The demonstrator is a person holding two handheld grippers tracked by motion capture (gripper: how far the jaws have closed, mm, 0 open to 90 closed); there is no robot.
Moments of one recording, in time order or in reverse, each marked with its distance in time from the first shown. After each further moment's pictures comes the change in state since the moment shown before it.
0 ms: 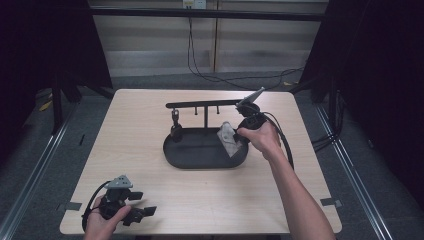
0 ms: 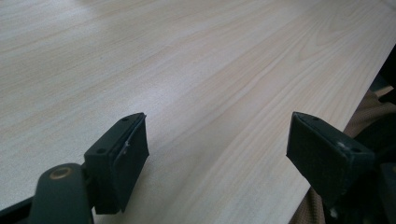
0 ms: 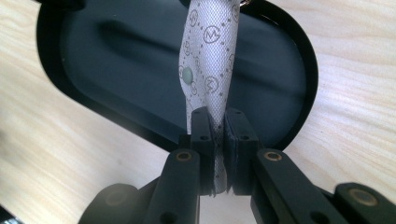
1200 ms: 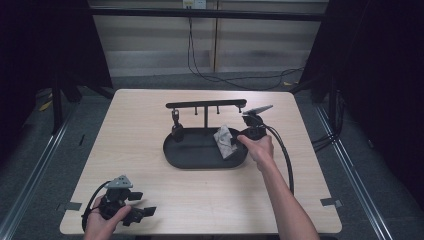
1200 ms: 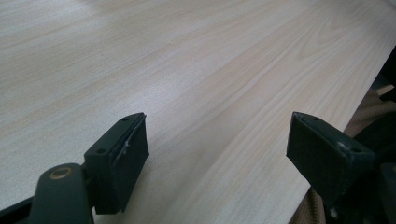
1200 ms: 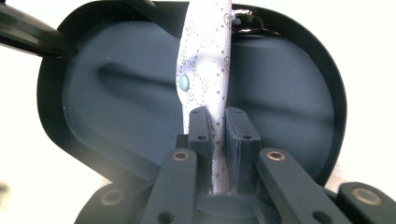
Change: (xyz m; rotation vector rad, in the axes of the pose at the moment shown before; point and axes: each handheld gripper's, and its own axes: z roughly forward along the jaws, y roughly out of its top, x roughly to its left) left arm 0.001 0.000 0.001 0.010 0.001 -0.002; right arm -0.031 -0.020 0.048 -0.178 0.135 0.144
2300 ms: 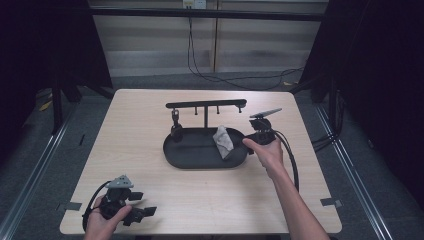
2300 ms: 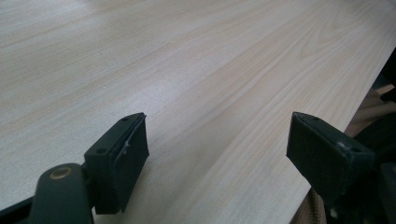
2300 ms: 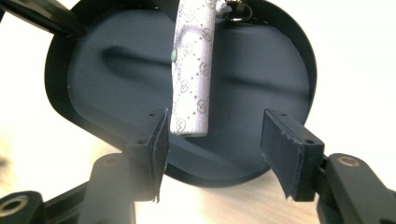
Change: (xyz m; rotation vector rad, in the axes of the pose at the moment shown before) left arm 0.000 0.000 0.001 0.004 -0.002 0.000; right arm -0.001 -0.022 -0.027 -0.037 -0.007 -0.056
